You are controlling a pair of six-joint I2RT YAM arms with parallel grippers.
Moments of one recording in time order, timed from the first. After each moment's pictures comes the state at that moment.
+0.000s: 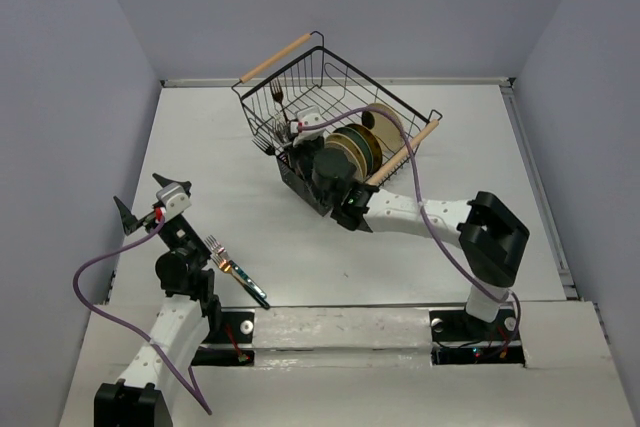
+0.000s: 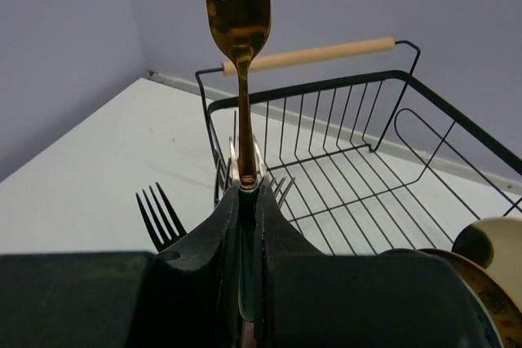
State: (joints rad) left arm -0.13 0.54 0.04 1.13 -0.75 0.65; right arm 1.04 1.76 1.30 0.65 0.61 -0.13
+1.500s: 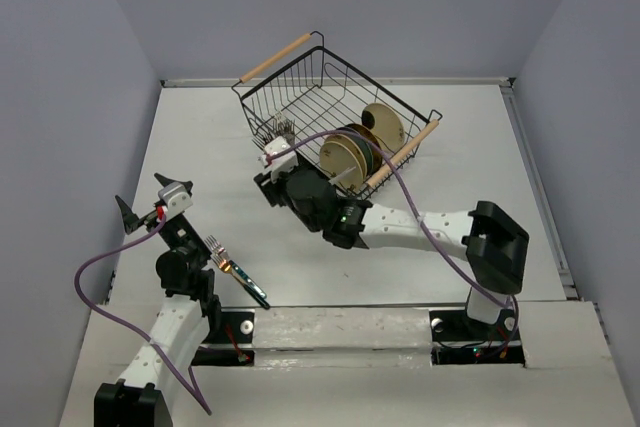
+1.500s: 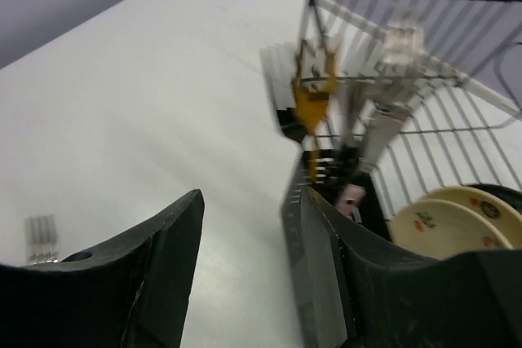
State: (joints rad) left arm -0.13 0.54 0.04 1.11 -0.74 0.65; right arm 1.14 1.76 1.24 0.41 0.56 -0.06
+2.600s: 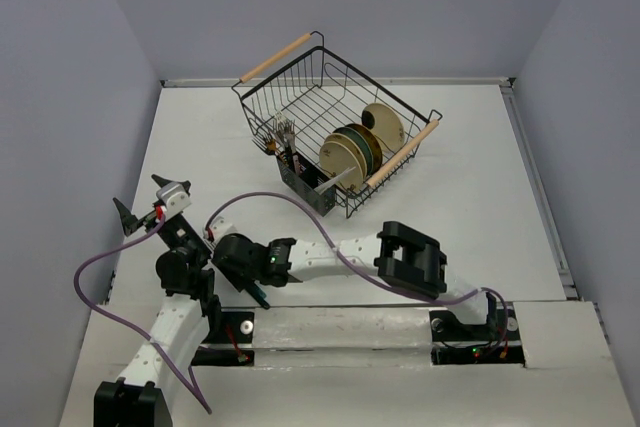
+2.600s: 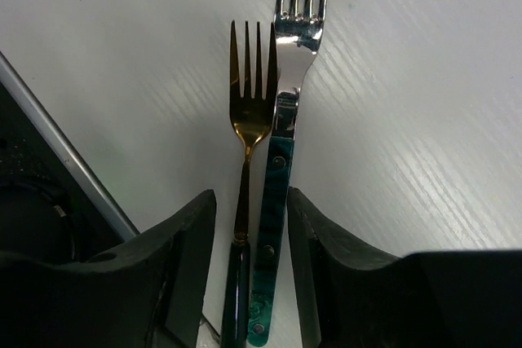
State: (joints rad) left arm -0.13 0.55 0.04 1.14 -0.77 0.67; right arm 1.38 2.23 1.73 -0.28 0.25 0.41
